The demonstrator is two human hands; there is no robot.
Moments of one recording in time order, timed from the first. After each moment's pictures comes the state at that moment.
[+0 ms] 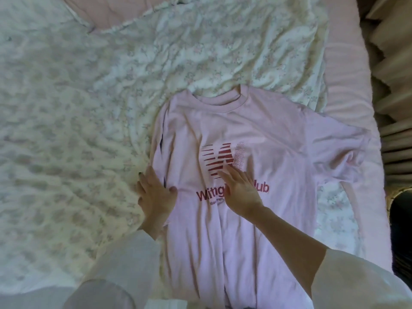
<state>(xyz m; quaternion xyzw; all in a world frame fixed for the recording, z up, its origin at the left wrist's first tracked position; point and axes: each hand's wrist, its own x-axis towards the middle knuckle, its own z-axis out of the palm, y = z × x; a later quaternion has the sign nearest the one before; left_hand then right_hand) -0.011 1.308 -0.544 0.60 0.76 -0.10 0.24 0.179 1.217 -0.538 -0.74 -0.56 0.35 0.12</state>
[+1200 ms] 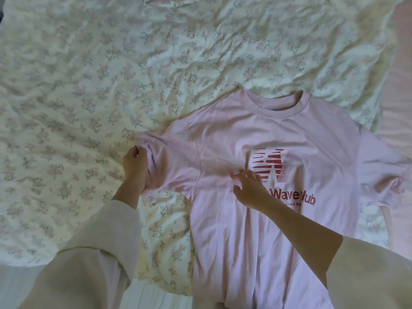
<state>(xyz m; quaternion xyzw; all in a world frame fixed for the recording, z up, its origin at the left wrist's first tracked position) -0.141 1.422 -0.537 0.39 0.81 0.20 0.39 0.101 1.284 -0.544 -0.74 -0.49 0.46 -0.04</state>
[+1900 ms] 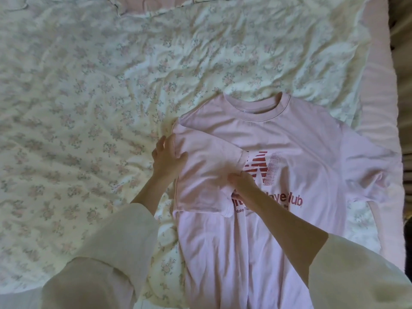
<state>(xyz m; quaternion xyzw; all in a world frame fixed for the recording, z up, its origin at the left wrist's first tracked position) -0.044 1.422 -0.534 0.65 0.65 0.02 0.40 0.119 1.302 -0.549 -0.75 -0.04 0.60 0.28</state>
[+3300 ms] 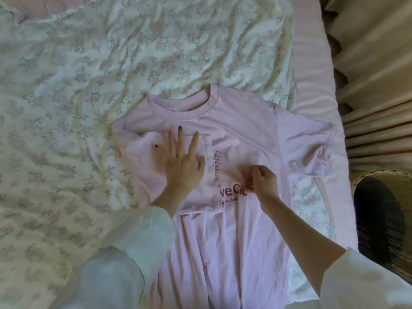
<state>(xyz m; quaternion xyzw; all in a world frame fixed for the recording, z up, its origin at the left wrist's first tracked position) 0.123 1.343 -0.567 0.86 0.47 -0.08 0.16 0.266 1.204 -0.552 -0.82 0.02 0.42 0.39</state>
